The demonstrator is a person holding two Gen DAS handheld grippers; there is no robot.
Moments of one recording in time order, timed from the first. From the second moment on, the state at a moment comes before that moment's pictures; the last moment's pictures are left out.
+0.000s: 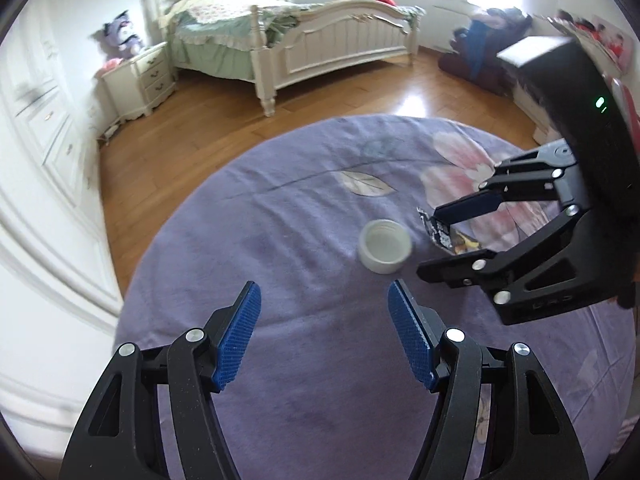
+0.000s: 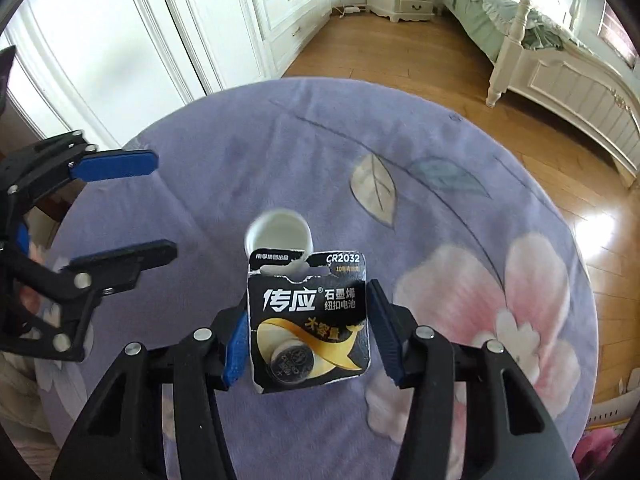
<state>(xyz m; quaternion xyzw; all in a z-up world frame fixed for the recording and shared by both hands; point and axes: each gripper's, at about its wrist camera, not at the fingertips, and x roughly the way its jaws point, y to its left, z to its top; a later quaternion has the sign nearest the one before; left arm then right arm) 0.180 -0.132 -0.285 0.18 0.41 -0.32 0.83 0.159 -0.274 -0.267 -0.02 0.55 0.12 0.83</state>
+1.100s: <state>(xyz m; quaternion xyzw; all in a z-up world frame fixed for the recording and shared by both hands) 0.058 -0.391 -0.275 0.25 0.34 -0.45 0.78 -0.064 -0.525 -0.229 0.11 0.51 -0.18 0.84</state>
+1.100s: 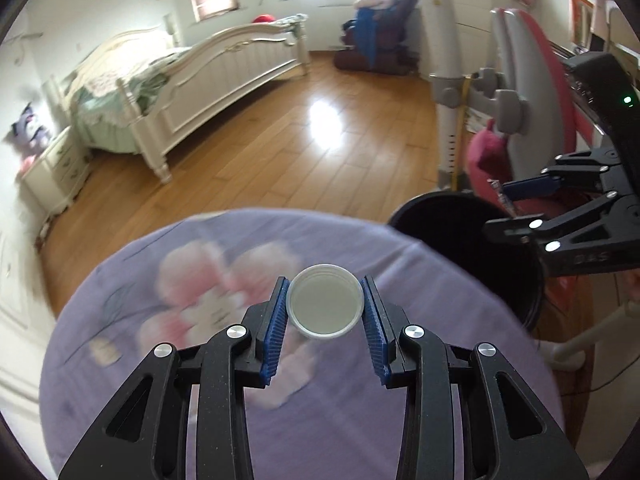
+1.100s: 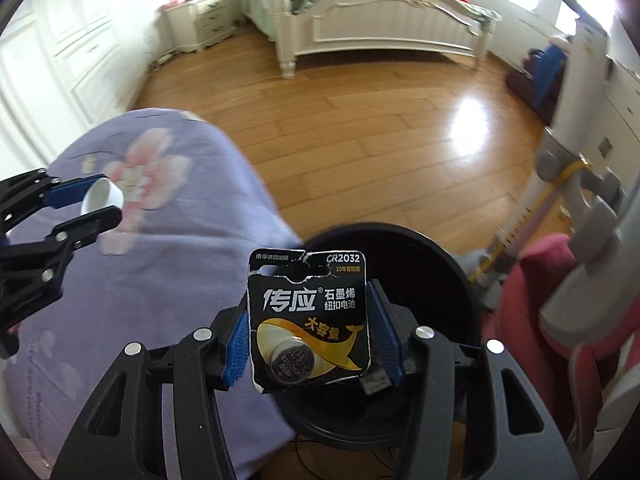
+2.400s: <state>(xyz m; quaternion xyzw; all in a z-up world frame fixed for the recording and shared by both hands) 0.045 -0.399 -0.214 0.21 0.30 -0.39 0.85 -0.082 -0.538 -0.230 0.11 0.51 -0.21 0.83</state>
